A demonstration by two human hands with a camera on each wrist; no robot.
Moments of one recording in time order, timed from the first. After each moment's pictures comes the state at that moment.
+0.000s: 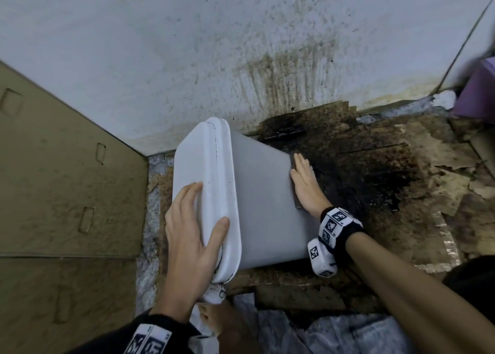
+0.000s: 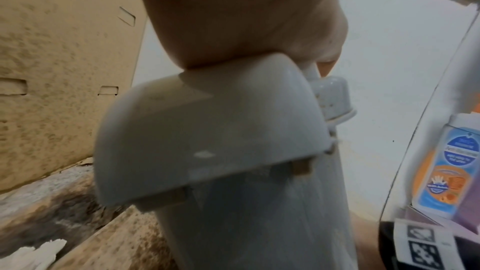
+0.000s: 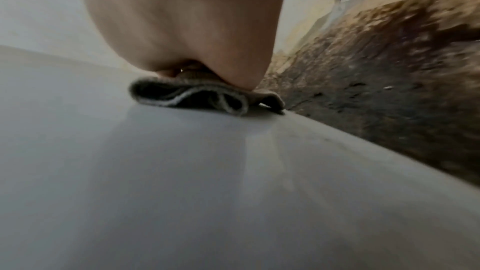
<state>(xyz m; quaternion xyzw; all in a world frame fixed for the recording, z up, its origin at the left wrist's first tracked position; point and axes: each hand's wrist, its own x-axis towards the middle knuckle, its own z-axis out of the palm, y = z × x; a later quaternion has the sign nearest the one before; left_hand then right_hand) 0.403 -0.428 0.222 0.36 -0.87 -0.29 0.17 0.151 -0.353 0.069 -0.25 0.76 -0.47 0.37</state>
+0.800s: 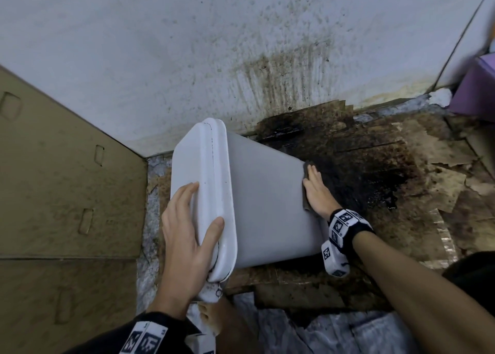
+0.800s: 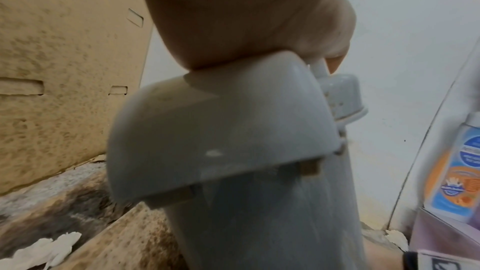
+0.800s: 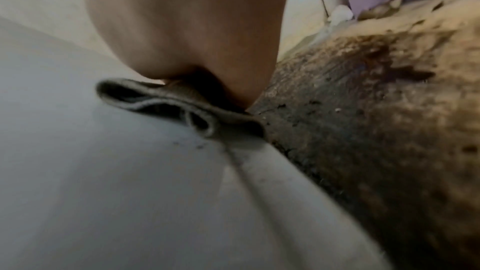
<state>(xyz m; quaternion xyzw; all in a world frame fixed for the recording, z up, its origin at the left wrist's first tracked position) 0.406 -0.429 0.223 0.36 -0.86 -0.31 0.17 0.136 -0.326 0.033 -0.20 0.79 -0.40 0.41</state>
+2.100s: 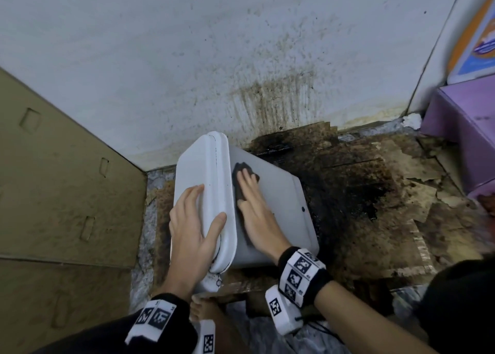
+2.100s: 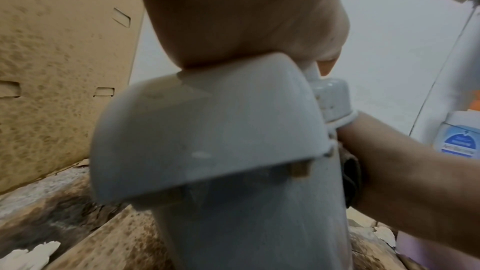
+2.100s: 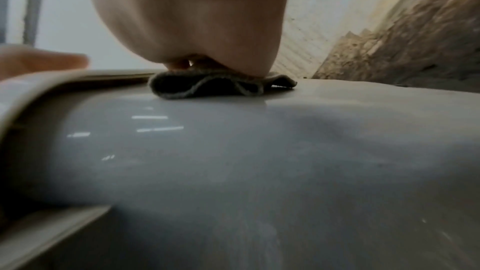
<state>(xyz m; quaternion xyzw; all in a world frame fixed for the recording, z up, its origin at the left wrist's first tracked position) 0.395 -0.422 0.224 0.36 -0.87 -0.29 0.18 0.254 -0.343 0.171 -0.37 0.69 -0.55 0.31</state>
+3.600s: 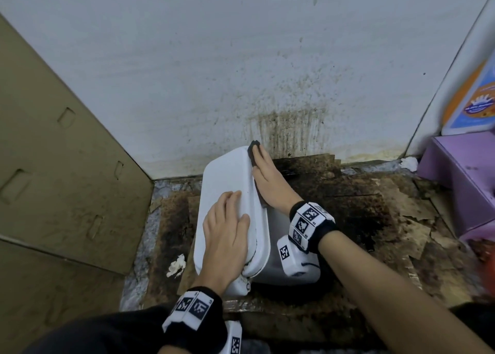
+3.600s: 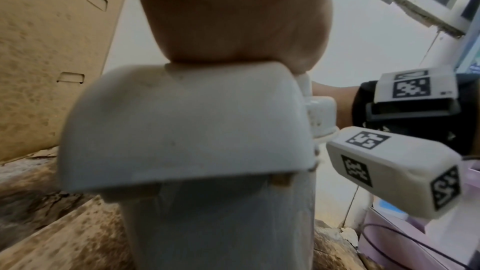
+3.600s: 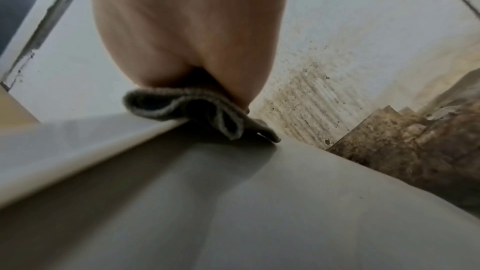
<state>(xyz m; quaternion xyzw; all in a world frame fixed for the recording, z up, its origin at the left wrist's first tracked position) 0.369 -0.403 0.226 0.35 -0.87 -0.29 0.18 0.183 -0.393 0.233 -0.43 0.70 -0.48 0.31</state>
